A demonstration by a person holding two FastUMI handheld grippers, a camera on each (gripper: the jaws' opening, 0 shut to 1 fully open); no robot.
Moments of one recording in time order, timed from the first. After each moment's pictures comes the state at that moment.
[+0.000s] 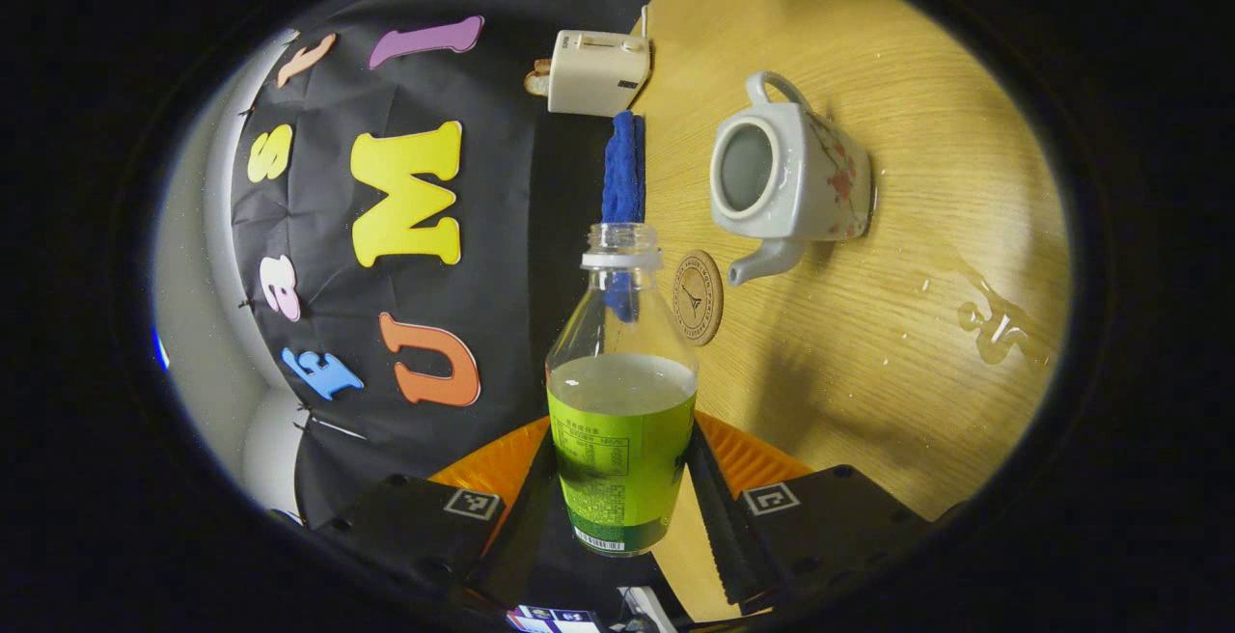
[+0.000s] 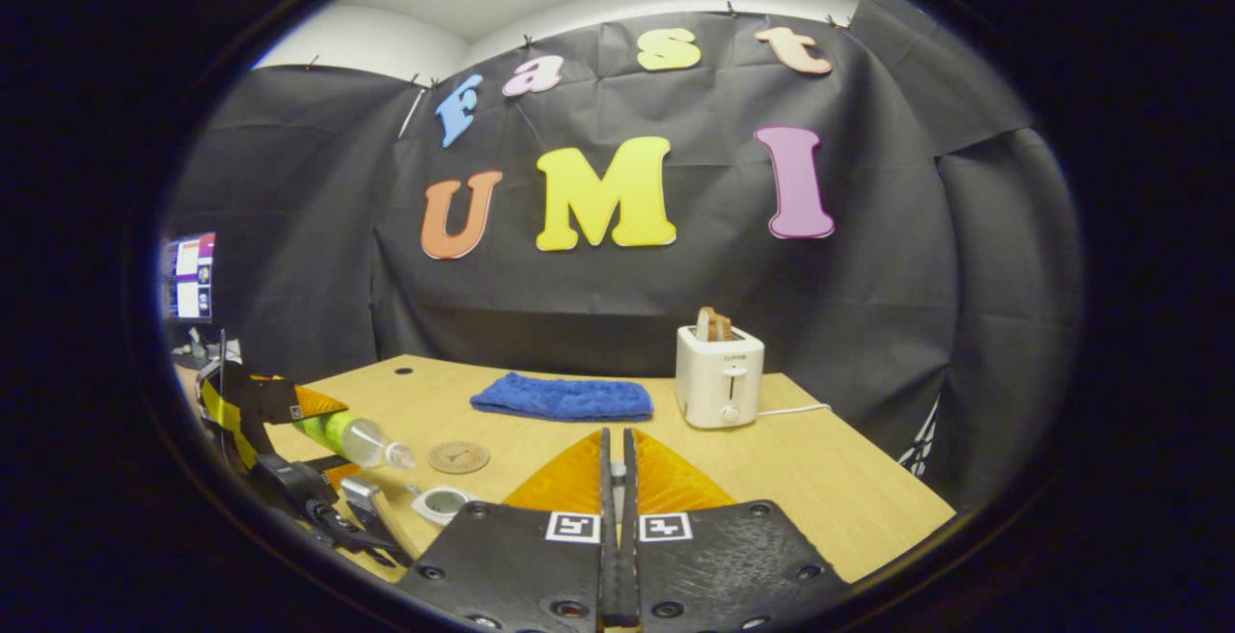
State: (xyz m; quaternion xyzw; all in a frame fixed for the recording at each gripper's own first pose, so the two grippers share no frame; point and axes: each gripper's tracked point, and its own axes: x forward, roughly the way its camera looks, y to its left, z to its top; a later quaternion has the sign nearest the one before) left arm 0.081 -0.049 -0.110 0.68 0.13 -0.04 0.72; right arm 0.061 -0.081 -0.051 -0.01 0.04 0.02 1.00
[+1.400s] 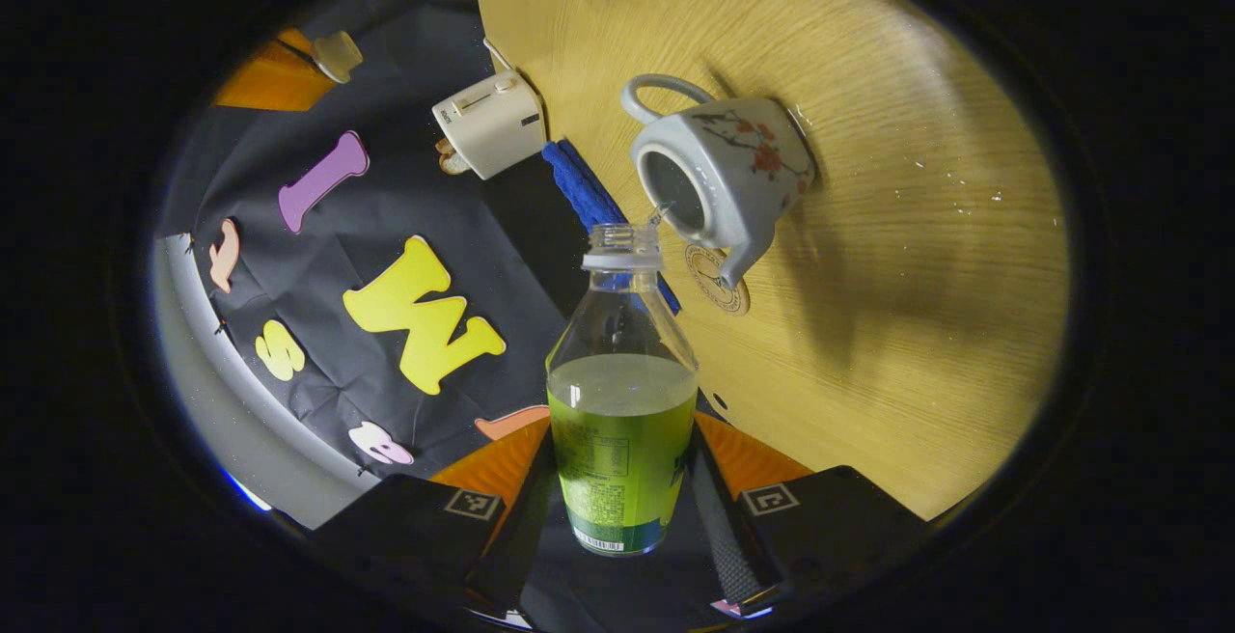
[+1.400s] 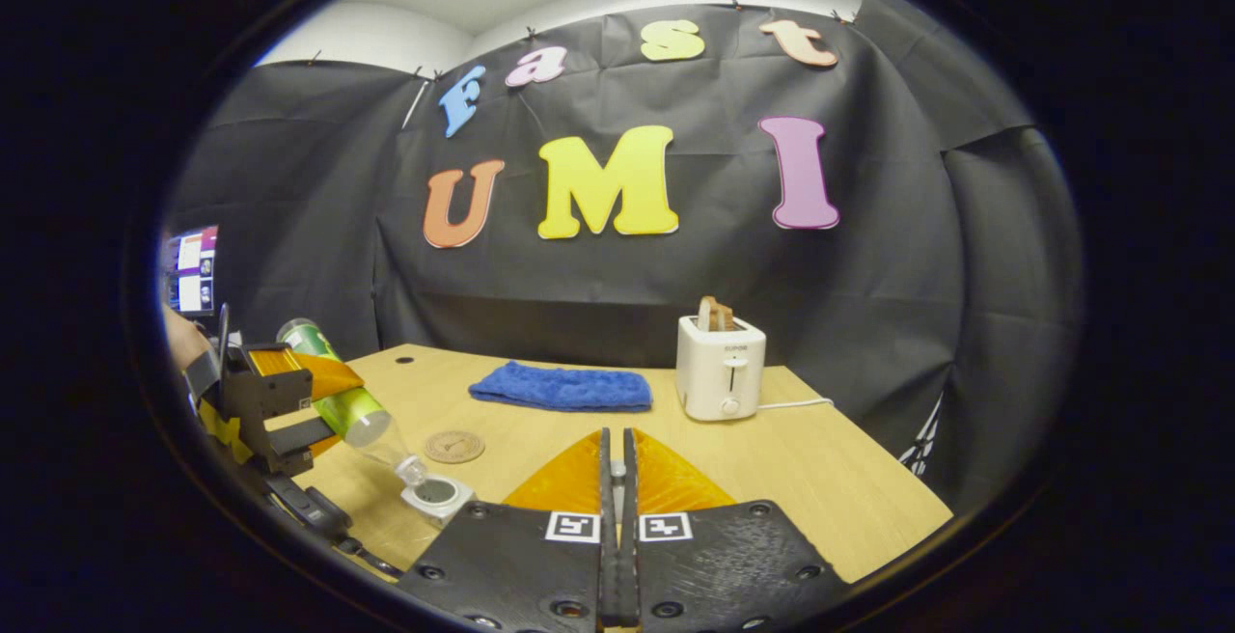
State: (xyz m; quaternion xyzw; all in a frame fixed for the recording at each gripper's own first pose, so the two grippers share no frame) left arm 0.084 -0.084 -0.068 0.86 0.09 -0.02 0.50; right arm 0.062 -0.091 -0.059 -0.01 0.05 0.03 1.00
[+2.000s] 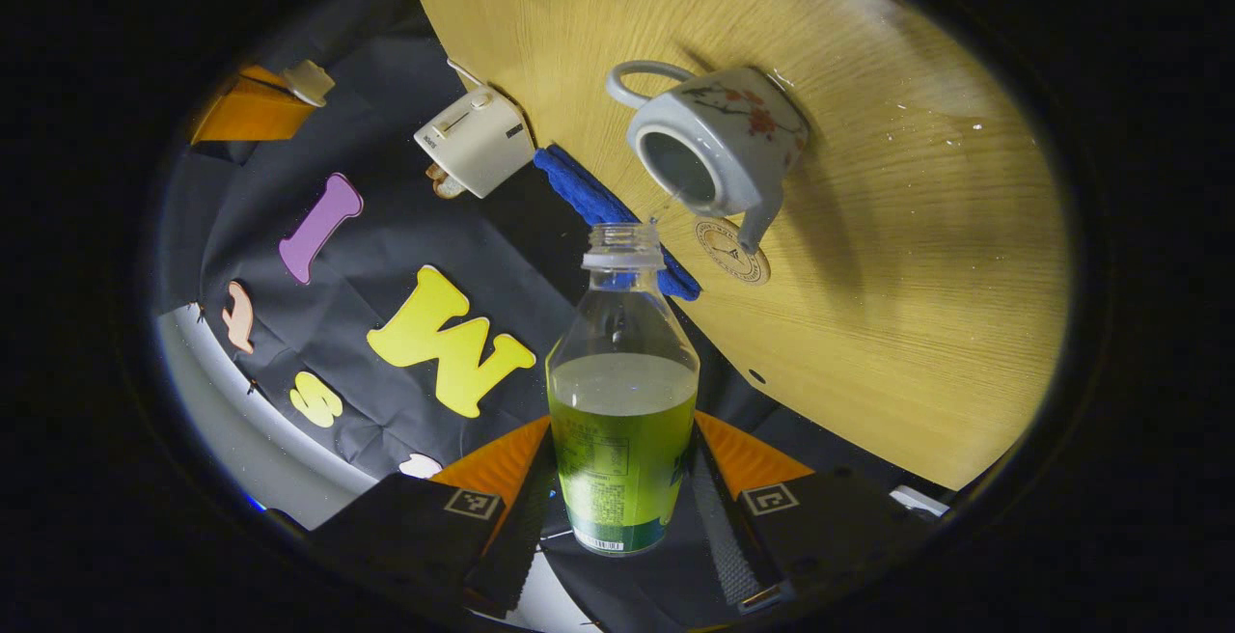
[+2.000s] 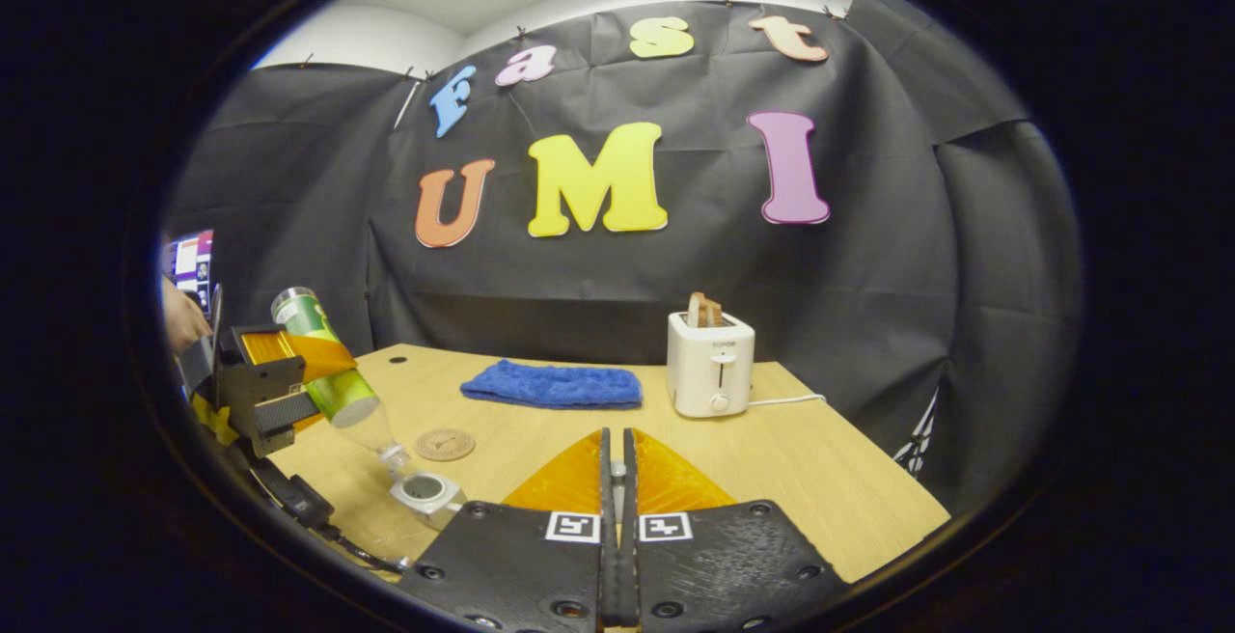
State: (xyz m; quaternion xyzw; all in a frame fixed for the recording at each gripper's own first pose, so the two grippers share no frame) left arm 0.088 -0.089 -0.043 0.90 0.07 -0.01 0.42; right arm 0.062 -0.104 -0.060 0.00 0.06 0.02 1.00
